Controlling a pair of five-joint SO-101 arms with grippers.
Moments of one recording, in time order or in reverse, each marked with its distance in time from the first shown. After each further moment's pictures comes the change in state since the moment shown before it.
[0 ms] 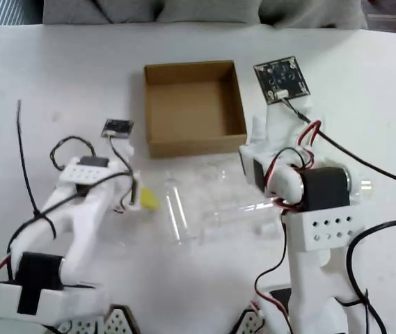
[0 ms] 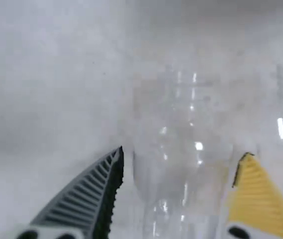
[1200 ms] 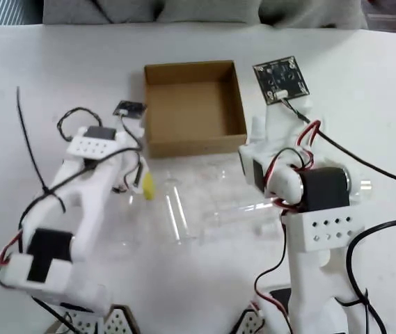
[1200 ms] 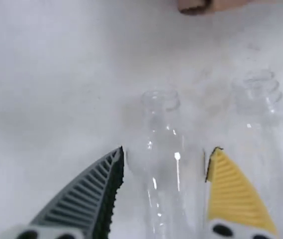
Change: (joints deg) left arm 2.5 12.0 -20.1 14.3 -4.3; right arm -0.1 0.0 0.0 -0.1 0.0
